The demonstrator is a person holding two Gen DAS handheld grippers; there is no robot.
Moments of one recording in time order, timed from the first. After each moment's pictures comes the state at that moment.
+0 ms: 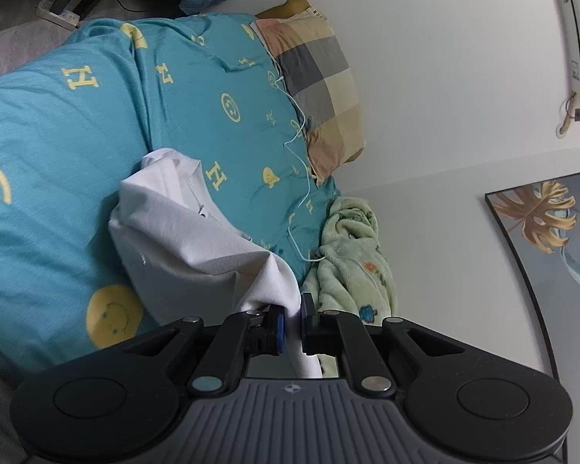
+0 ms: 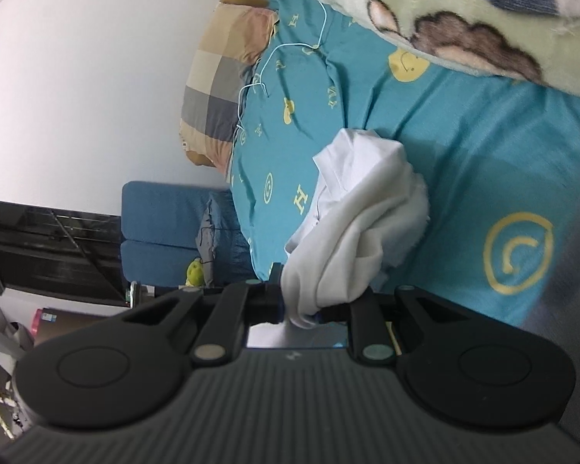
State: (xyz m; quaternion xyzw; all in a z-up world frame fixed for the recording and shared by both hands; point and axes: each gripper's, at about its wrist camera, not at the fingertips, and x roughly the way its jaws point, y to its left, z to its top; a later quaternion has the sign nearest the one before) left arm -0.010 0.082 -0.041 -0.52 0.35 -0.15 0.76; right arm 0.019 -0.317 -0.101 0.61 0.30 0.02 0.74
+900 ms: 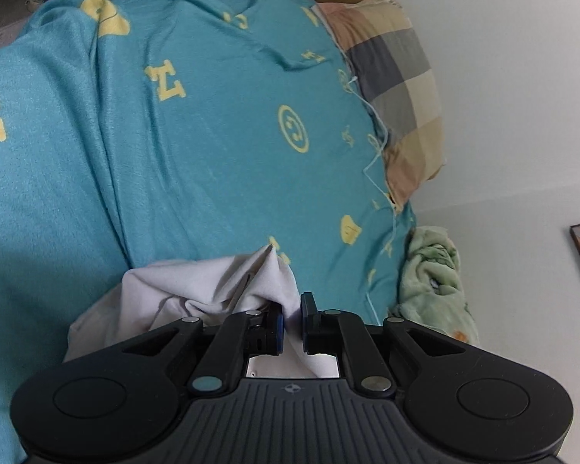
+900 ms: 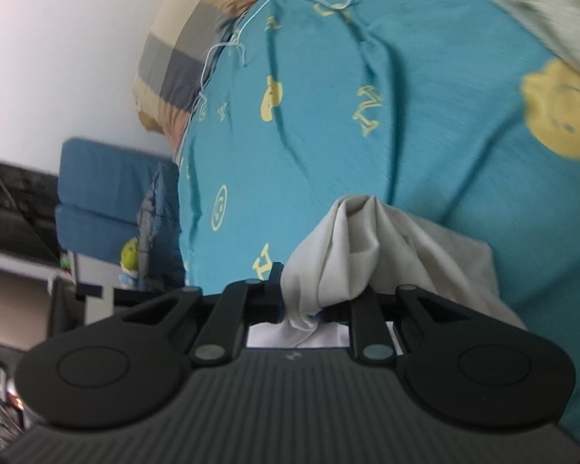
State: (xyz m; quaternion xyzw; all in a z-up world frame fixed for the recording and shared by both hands) left arm 0.234 0.088 -0.157 -0.50 0.41 -0.07 0.76; right arm 0.261 -0.315 -0.181 0.50 0.38 0.04 0.77
